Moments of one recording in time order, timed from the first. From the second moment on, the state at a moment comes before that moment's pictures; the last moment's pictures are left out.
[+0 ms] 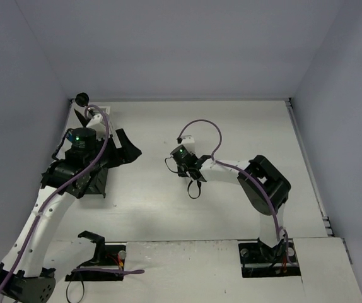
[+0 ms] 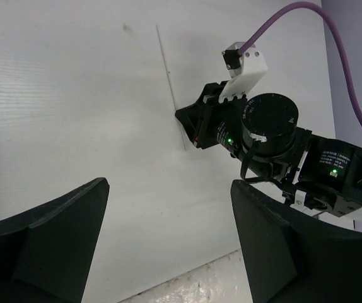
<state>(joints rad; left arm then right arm) -0.31 0.95 1.13 -0.73 0.20 -0.55 0.82 1.90 1.11 -0.12 0.37 0.56</state>
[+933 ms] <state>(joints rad) -0.59 1.10 1.25 -0.49 0.02 -0.68 0.97 1.15 0.88 0.01 0.12 0.28</state>
